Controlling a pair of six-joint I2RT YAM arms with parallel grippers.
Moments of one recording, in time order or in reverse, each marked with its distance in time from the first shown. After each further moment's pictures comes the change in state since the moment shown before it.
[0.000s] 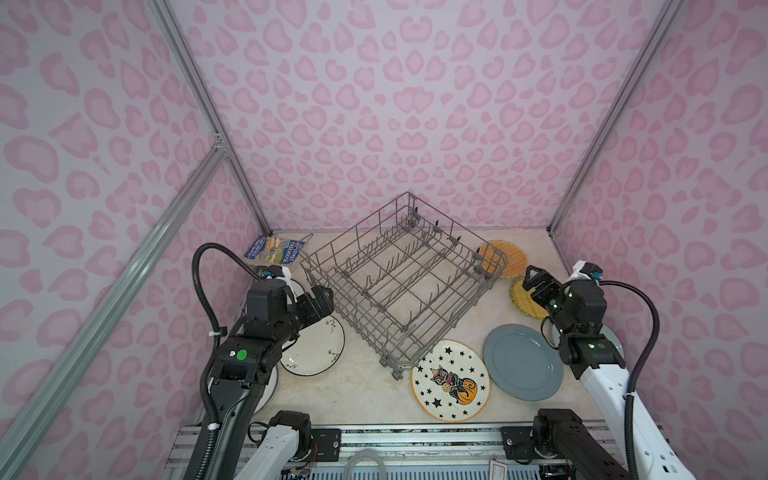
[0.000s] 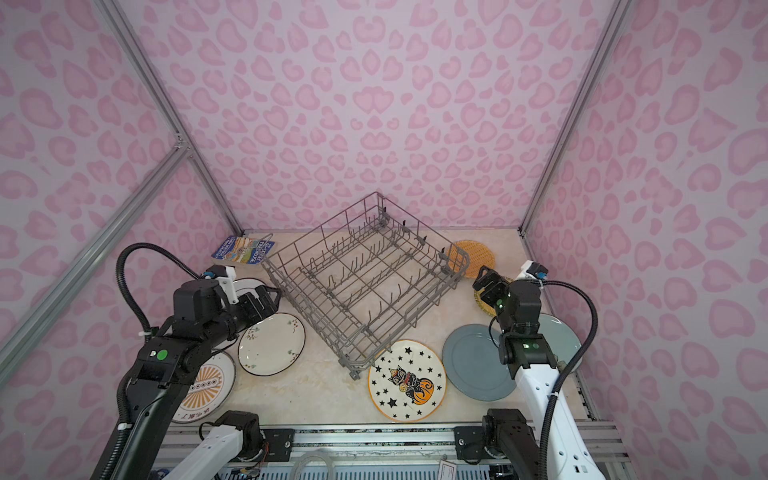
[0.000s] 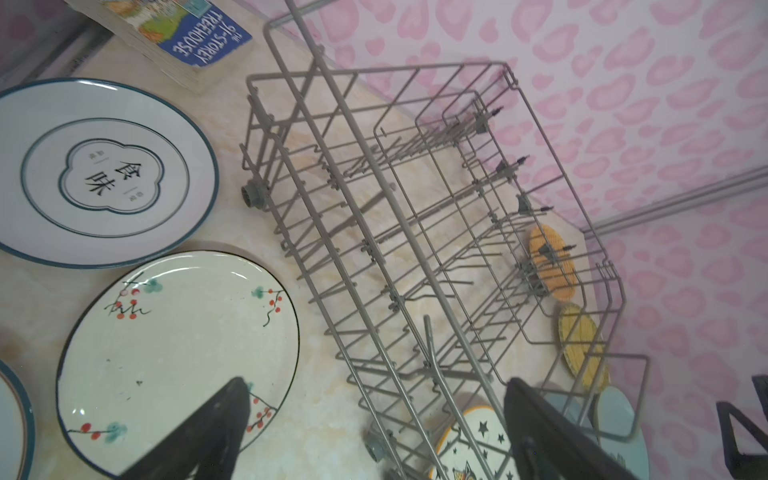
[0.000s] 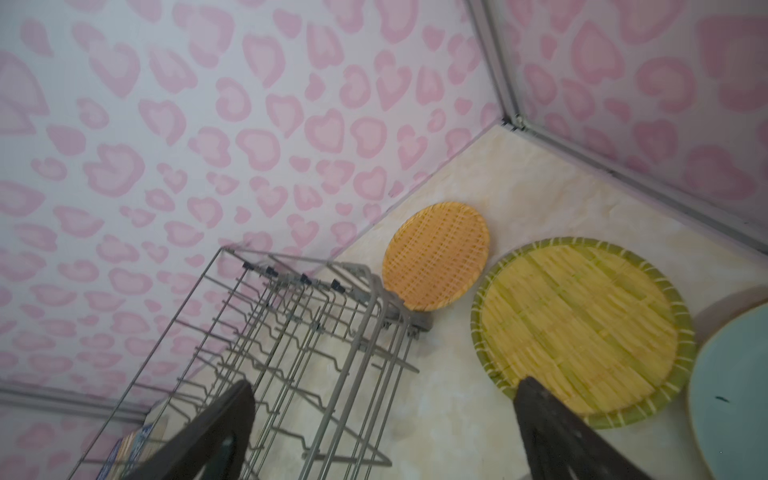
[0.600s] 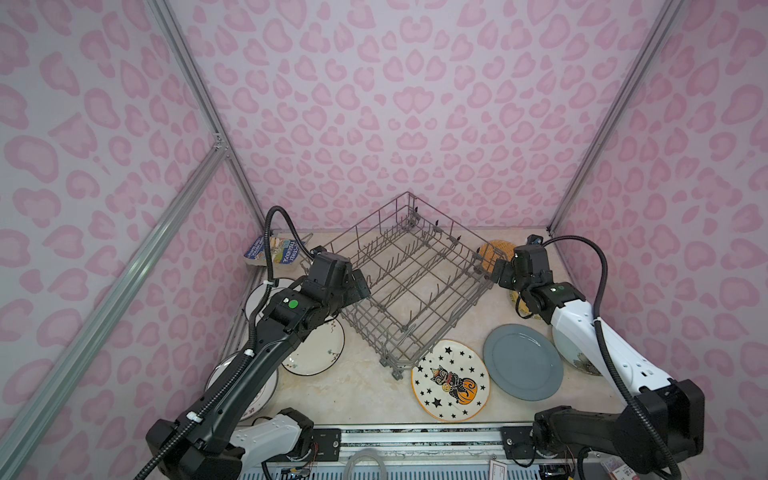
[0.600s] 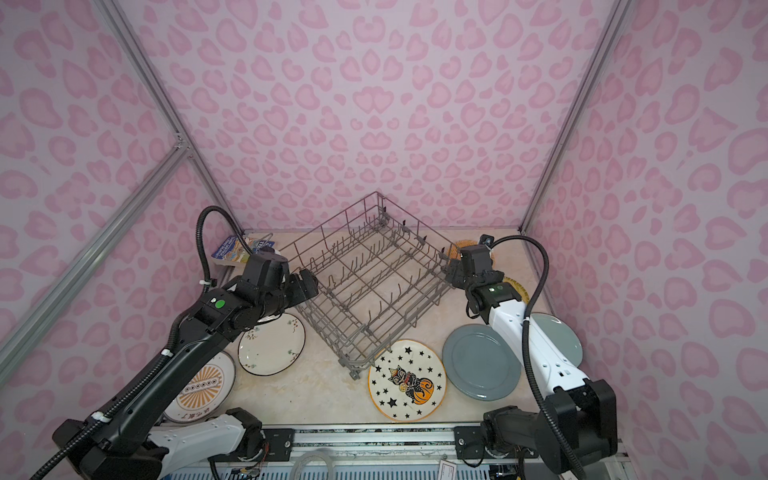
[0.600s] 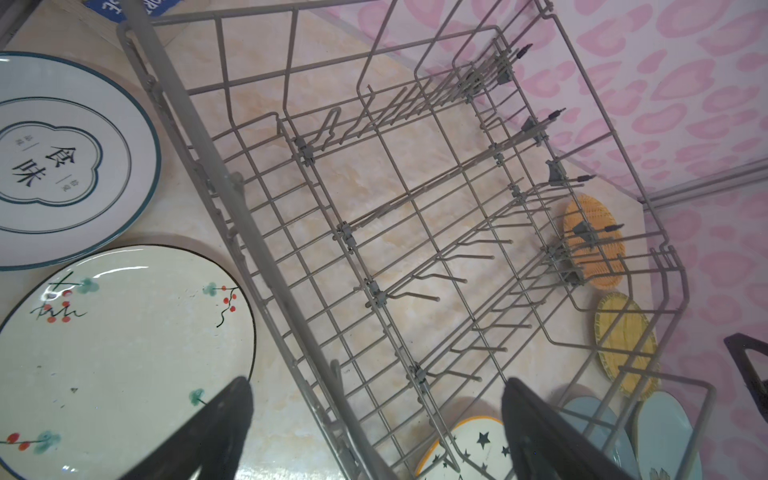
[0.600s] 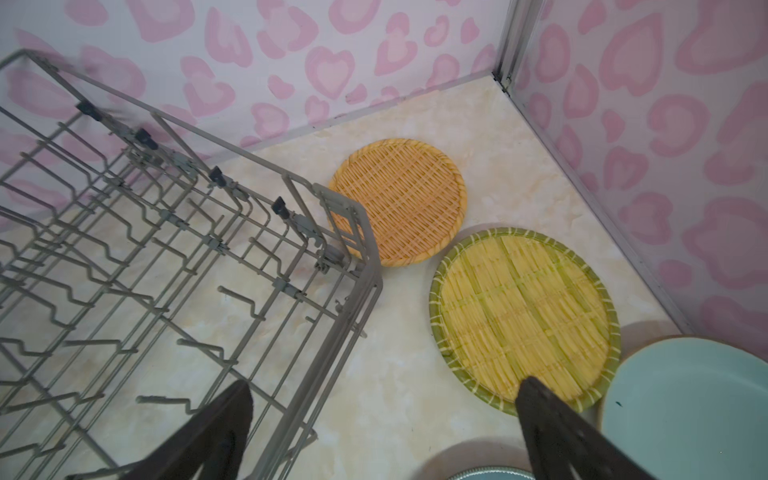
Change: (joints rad) left arm -0.304 0.351 0.179 0.013 -0.313 -0.200; right arm 0.205 0.472 0.372 -0.287 0.356 -0.230
